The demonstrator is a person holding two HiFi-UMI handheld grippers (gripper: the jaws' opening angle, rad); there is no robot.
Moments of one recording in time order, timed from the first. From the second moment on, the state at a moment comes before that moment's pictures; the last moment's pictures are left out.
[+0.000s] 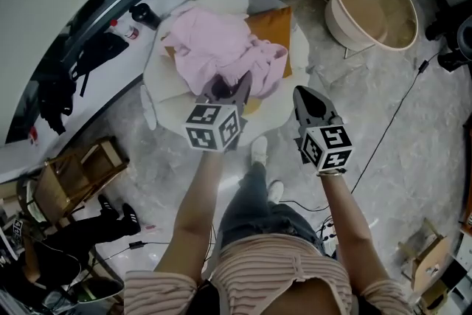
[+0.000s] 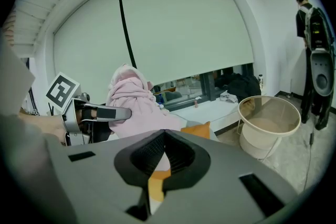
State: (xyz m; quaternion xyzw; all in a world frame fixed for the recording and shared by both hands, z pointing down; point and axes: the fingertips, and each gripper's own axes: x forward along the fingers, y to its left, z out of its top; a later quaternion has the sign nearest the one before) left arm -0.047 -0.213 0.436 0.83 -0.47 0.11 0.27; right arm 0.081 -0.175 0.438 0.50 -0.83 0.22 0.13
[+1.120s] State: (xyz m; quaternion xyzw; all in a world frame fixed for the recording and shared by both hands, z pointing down) left arm -0.053 -0.323 0.542 0.80 -0.47 0.12 0.35; right arm 0.041 -0.282 0.516 0.47 -0.83 0.24 0.19
